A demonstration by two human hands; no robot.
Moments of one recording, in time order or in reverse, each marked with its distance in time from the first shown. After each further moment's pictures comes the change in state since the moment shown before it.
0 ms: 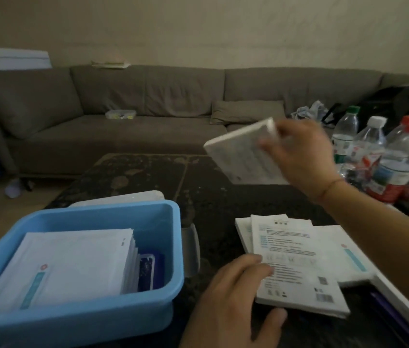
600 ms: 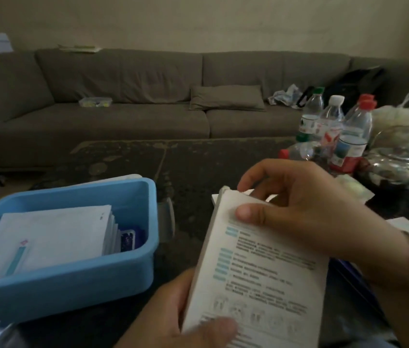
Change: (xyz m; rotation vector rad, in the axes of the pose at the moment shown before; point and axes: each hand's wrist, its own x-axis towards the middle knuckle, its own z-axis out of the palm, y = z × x) left_hand -0.051 0.021 -0.037 -0.792 -0.178 -0.522; right_hand -0.108 -0.083 -0.115 0.367 -0.584 0.203
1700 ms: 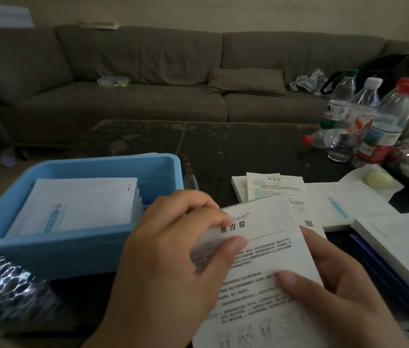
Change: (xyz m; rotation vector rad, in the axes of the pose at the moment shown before) left_hand -0.008 0.001 -0.012 0.857 0.587 0.835; right_hand -0.075 0.016 0.069 1.093 -0.115 0.284
